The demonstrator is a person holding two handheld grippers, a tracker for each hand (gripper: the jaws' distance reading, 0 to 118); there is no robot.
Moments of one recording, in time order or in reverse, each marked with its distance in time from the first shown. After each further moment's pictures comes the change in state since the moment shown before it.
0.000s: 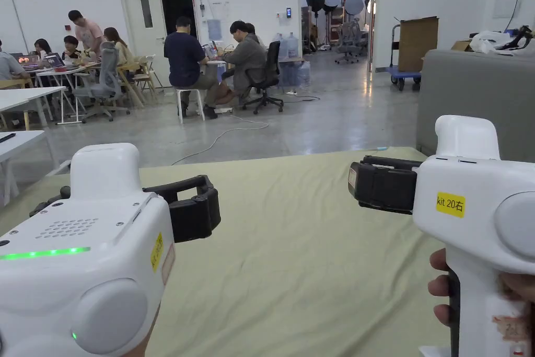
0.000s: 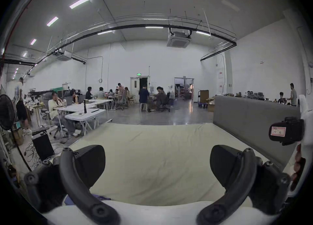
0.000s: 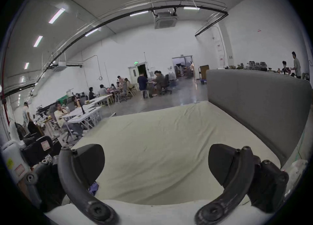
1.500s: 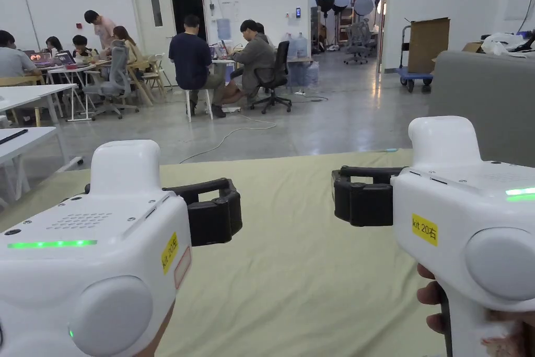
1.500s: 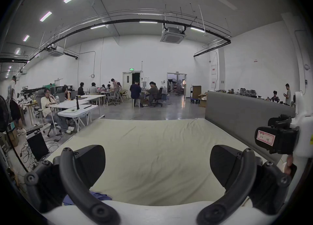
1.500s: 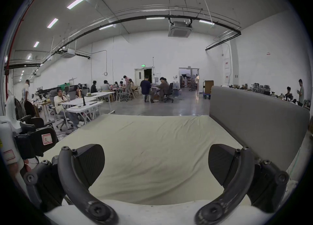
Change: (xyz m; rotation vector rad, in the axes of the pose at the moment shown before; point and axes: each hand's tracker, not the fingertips) left arm -0.002 0.006 0.009 -0.046 -0.079 -0.001; right arm -0.041 -0.009 0.008 0.074 -0.004 0.180
